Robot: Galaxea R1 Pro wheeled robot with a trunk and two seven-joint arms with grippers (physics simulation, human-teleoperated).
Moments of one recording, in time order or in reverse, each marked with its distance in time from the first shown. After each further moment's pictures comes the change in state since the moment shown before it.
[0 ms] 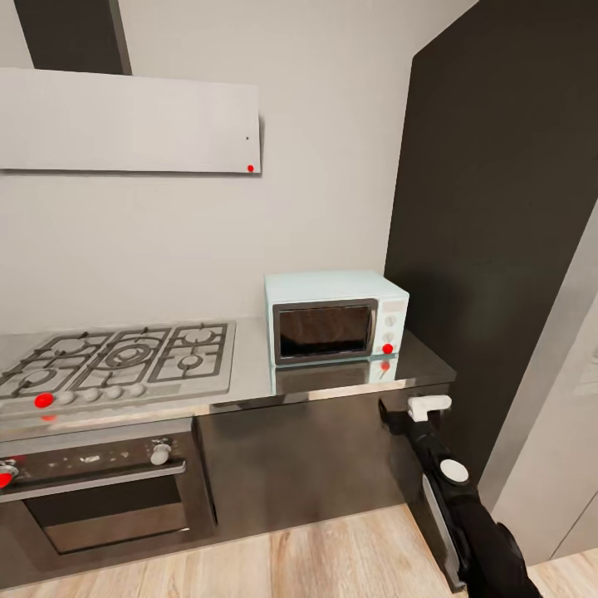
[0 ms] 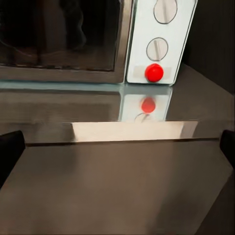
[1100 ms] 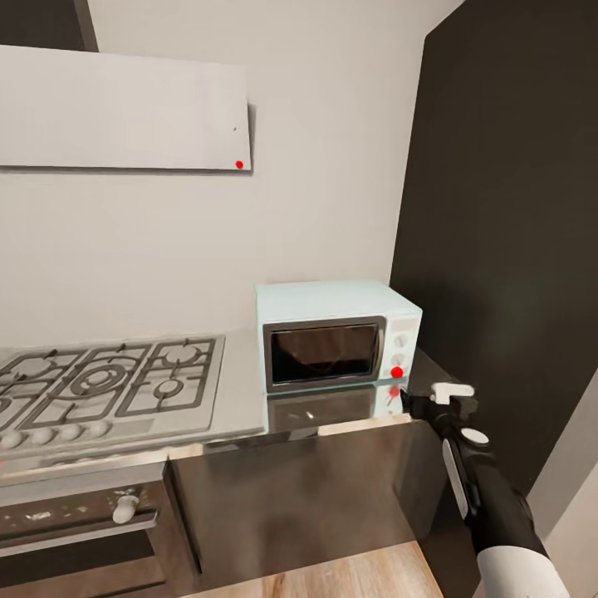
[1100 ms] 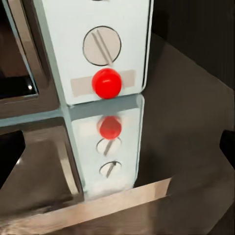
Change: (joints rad) left arm 0.000 0.003 0.001 0.001 0.000 0.001 0.000; right arm -0.153 -0.008 -0.197 0.101 -0.003 0.195 0.072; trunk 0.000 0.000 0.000
